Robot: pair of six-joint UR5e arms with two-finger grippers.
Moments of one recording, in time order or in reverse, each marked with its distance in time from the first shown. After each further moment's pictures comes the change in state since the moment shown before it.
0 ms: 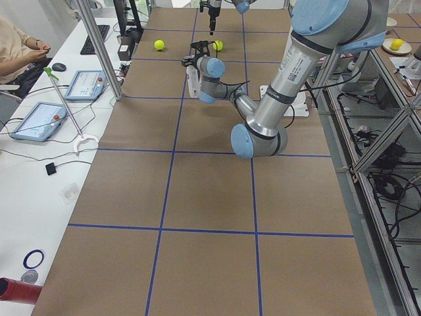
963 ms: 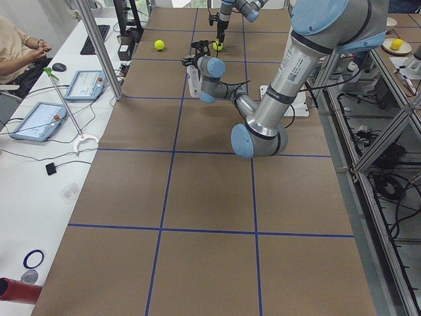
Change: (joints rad) left arm 0.001 0.000 -0.005 -0.001 0.000 -0.003; right arm -0.176 -0.079 -0.121 0.229 -0.138 0.060
